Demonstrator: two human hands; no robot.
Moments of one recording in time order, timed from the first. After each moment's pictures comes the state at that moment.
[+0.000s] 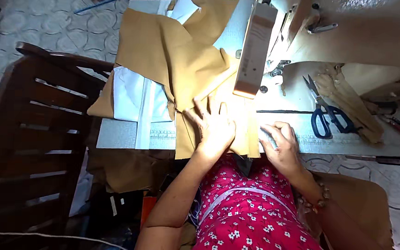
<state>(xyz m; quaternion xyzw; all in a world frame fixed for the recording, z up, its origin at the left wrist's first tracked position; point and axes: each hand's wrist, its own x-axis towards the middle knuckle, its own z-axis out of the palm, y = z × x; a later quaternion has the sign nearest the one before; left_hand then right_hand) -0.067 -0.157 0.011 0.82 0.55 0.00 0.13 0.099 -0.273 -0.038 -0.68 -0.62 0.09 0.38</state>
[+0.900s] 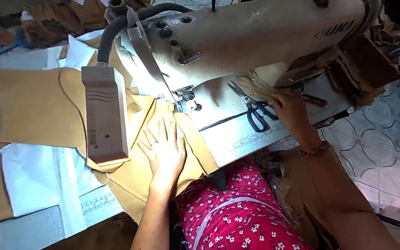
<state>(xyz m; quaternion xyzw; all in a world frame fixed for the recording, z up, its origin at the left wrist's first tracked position) -0.051 -0.133 -0.039 0.86 0.49 0.09 0.12 0.276 -0.285 -0.003 -0.85 -0.47 -0.01 0.23</state>
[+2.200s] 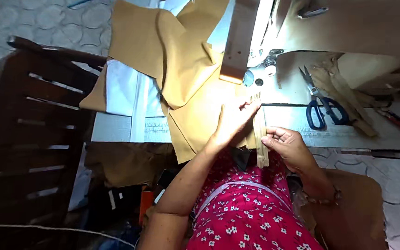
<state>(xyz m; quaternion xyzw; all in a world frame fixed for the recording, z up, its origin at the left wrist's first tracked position) -0.030 -0.167 0.007 0.71 0.42 0.30 0.48 0.110 -0.284 0.004 -0.63 -0.34 0.51 0.48</state>
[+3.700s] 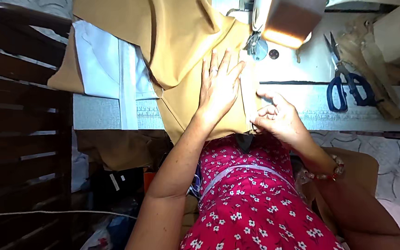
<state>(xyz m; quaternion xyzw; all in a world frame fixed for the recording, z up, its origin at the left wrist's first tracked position) -0.063 -0.117 -0.035 0.88 0.43 0.11 0.17 0.085 -0.266 0.012 -0.63 -0.43 0.53 0.38</state>
